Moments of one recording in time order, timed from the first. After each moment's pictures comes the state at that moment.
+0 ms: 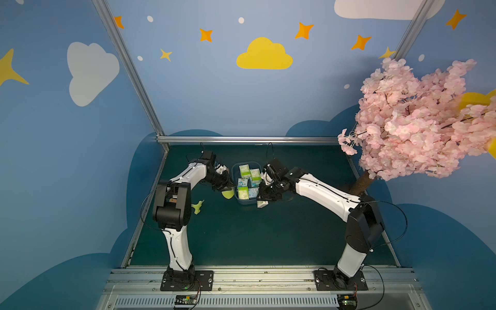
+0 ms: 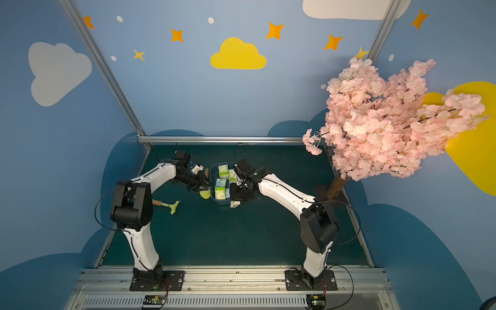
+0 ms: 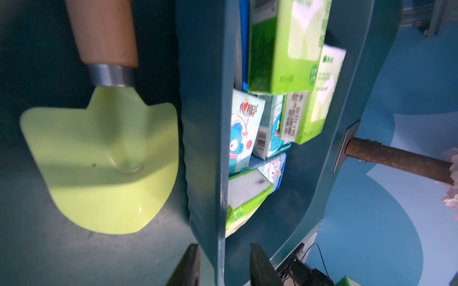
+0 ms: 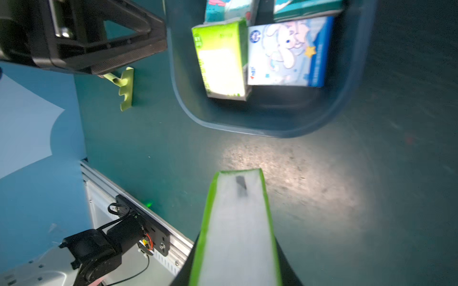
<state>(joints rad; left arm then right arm) -0.11 1.96 1.44 -0.80 0.68 -0.40 0.80 1.78 1.46 -0.77 -0.32 0.70</state>
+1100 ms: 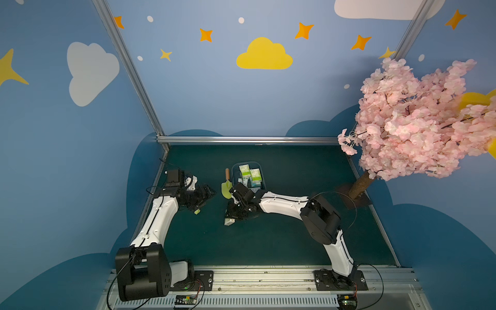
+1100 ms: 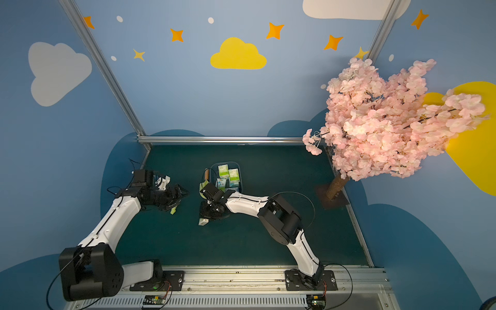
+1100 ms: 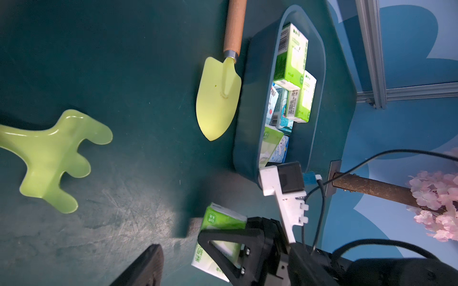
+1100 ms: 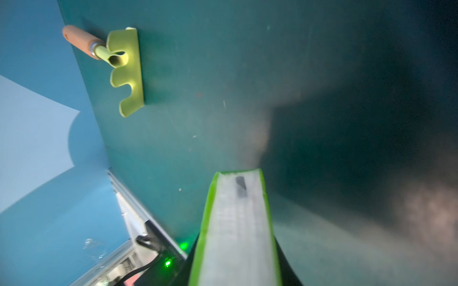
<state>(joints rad) 0.11 1.28 0.92 -0.74 0.61 -0.46 1.04 2.16 1.55 -0.37 -0.35 1.04</state>
